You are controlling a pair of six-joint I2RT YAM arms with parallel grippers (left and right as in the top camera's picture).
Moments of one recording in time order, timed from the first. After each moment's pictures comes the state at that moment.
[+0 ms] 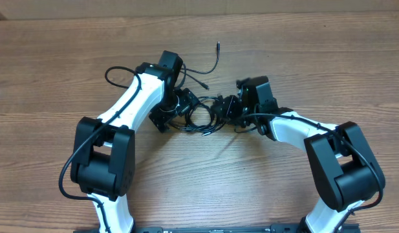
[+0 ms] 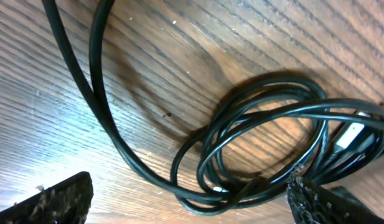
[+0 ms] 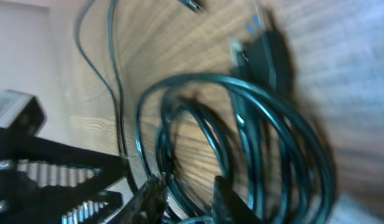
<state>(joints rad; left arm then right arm) -0.32 1.99 1.46 -1.00 0.23 -0.98 0.37 1.87 0.90 0.14 -0.57 0.88</state>
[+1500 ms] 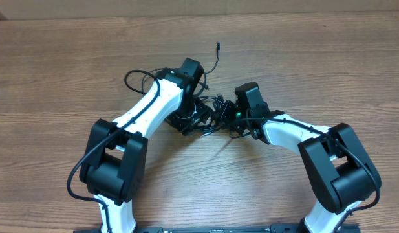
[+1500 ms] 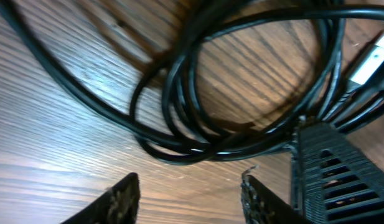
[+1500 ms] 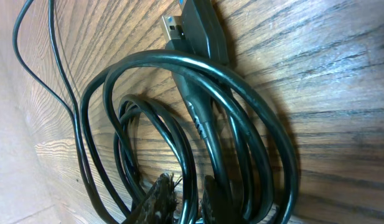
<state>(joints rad) -0.45 1.99 1.45 -1.00 0.26 -1.13 0.44 1.87 0.90 0.06 -0.40 0.99</state>
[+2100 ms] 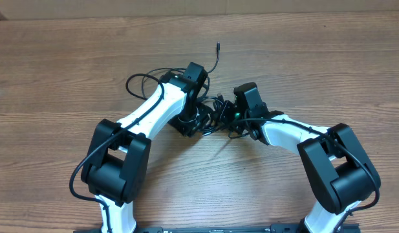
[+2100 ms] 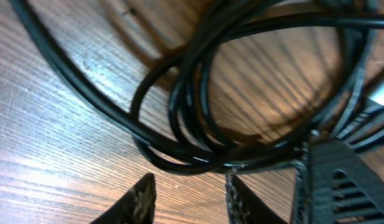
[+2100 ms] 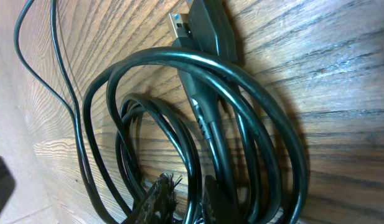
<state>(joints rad) -0.47 1.99 1.41 -0.97 0.22 -1.25 0.45 1.87 0.90 0.07 -0.39 0.99</state>
